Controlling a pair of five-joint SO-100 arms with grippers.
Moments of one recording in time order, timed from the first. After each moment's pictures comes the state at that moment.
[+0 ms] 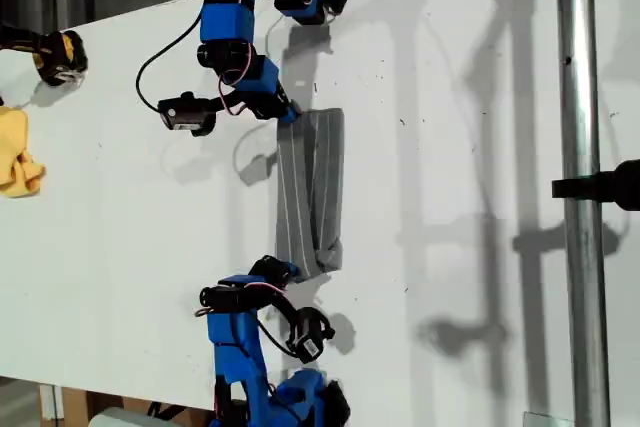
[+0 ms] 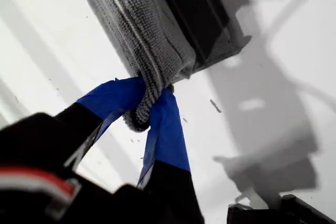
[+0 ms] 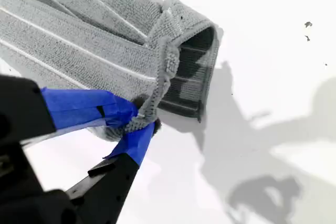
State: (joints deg) arm 0 -11.2 80.3 78.6 93.0 -50.6; arm 1 6.2 111.8 110.2 80.8 57.6
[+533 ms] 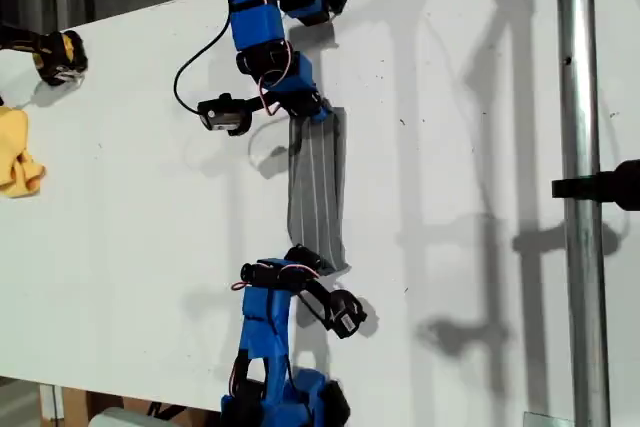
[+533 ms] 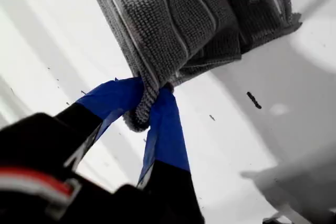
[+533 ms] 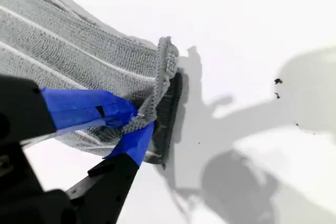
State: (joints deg) arm 0 -4.0 67.9 77.7 86.7 -59.9; arm 1 -5.0 112.1 123.6 70.8 70.0
